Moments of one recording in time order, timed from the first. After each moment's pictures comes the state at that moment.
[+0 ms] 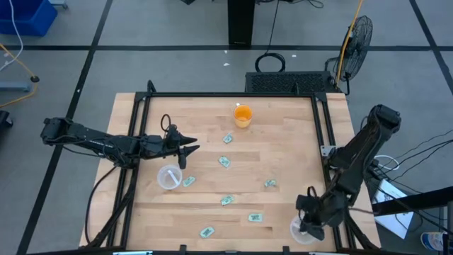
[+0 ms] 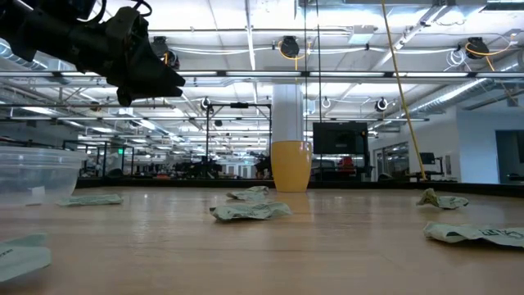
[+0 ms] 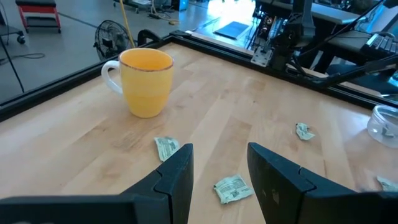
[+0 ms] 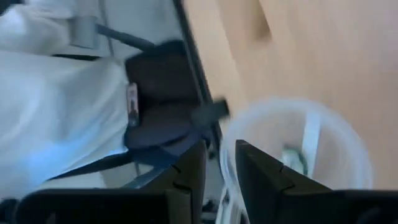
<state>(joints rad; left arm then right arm) -0.09 0.94 0.33 0.32 -0.37 -0.34 0.98 1.20 0.72 -0.30 0.09 1.34</state>
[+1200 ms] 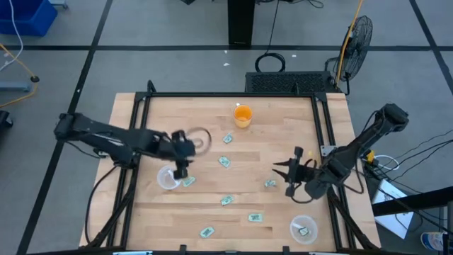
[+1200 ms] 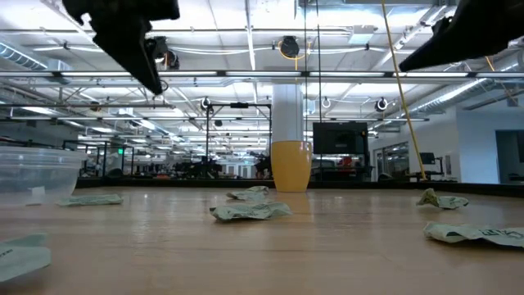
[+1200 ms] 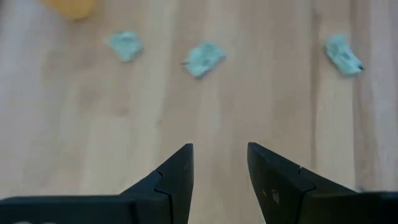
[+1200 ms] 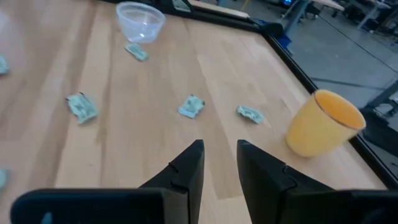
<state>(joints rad) -0.20 1.28 0.98 -0.75 -0.20 -0.21 0.69 1.06 0.56 -0.26 0.91 0.35</state>
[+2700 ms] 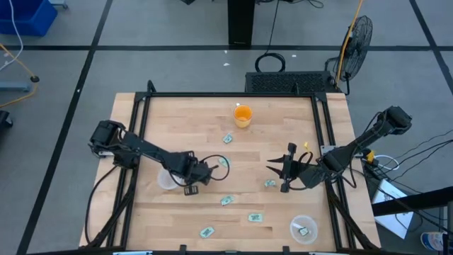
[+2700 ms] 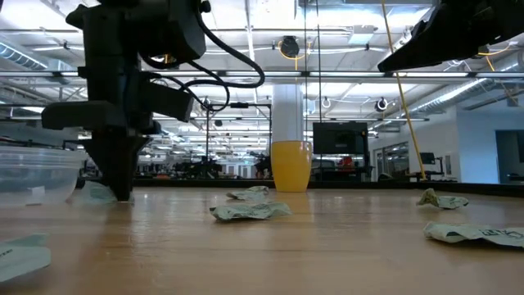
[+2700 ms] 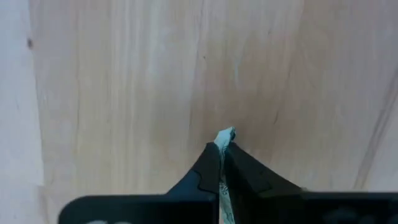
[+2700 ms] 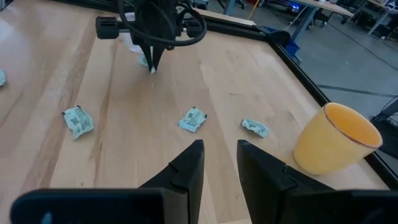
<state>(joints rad) -0.25 1.74 0.99 -0.74 -0.11 -0.36 0.56 1.05 0.52 -0.04 0.78 0.17</state>
